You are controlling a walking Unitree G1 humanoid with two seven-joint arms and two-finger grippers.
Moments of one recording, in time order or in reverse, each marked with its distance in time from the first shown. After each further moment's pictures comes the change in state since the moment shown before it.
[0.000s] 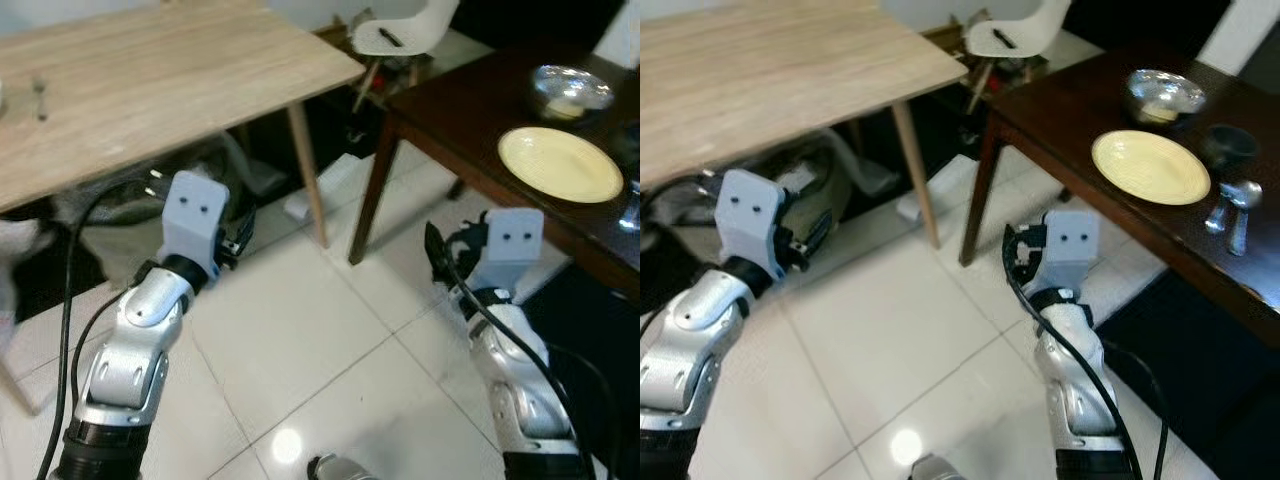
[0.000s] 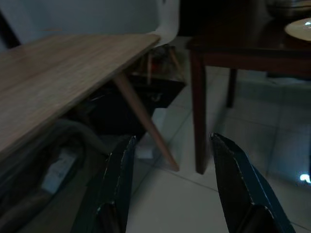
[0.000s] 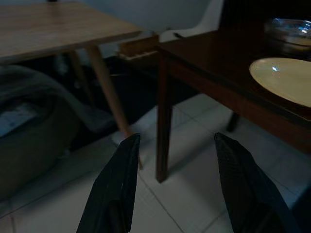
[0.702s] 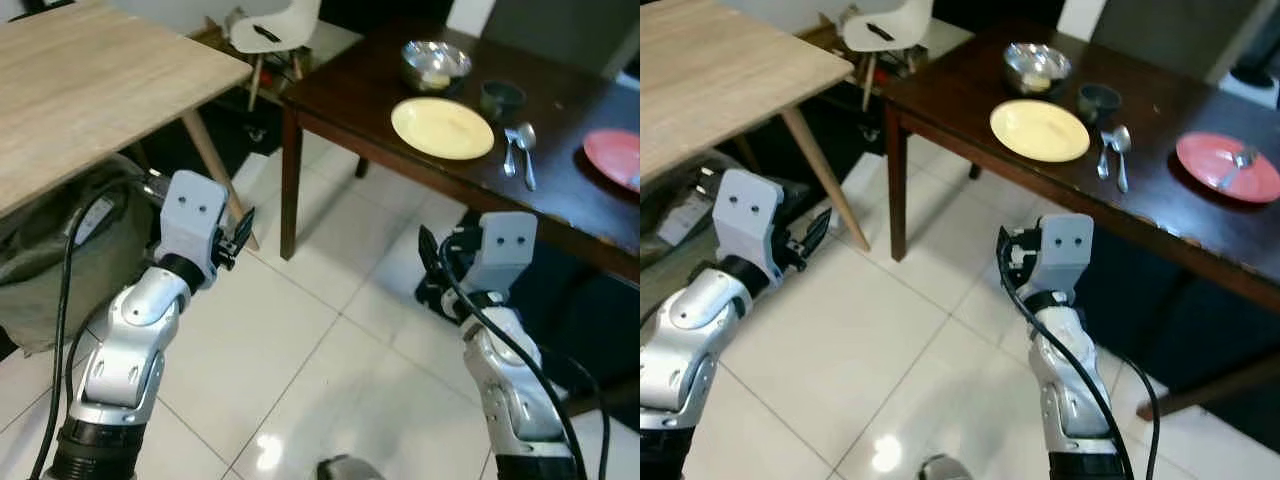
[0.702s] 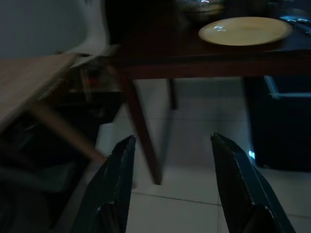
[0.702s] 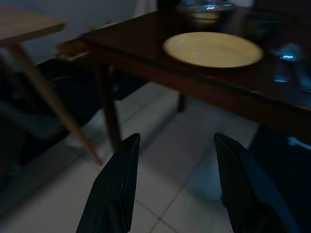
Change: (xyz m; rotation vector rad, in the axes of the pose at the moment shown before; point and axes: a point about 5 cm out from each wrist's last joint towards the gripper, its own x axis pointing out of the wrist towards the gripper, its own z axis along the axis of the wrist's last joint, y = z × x) left arm -0.001 0.000 -0.003 -0.005 0.011 -0.001; right arm 0.001 0.004 -0.001 0.001 0.007 0.018
